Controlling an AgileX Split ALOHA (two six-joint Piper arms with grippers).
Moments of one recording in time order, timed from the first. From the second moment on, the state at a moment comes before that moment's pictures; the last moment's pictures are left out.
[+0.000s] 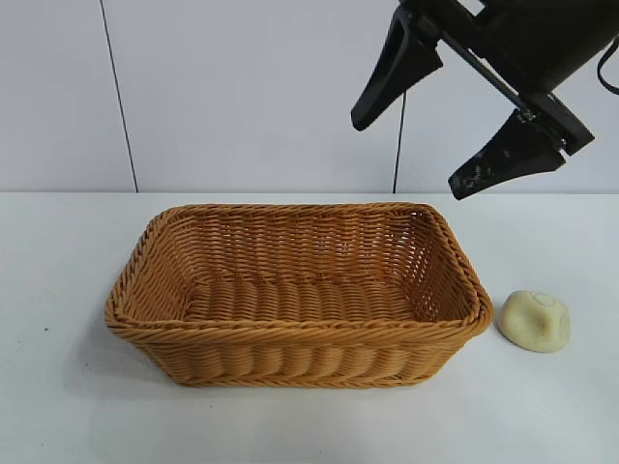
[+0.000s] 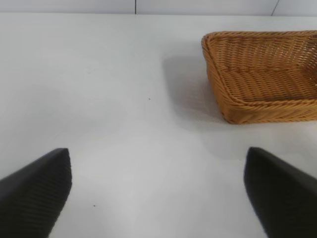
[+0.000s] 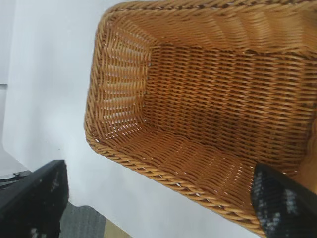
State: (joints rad) left arm -0.05 0.00 -0.50 -0.10 1.06 0.05; right arm 0.22 1.60 -1.15 0.59 0.90 -0.13
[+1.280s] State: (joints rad) left arm -0.05 -0.01 -0.50 -0.10 1.06 0.05; right arm 0.04 1.99 -1.26 0.11 0.91 0.14
